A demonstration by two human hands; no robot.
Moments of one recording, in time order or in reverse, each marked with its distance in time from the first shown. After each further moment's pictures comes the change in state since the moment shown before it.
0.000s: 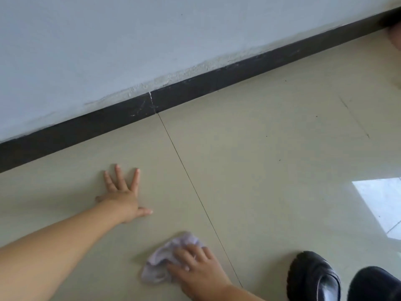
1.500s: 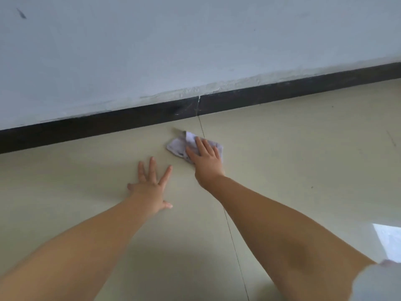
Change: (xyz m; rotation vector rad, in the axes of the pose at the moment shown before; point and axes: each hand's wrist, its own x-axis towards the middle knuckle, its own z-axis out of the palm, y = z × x) left_hand 0.006 -0.009 0.010 -0.041 0.143 0.054; right_hand 0.219 0.057 -0.107 -0.136 -0.027 0.220
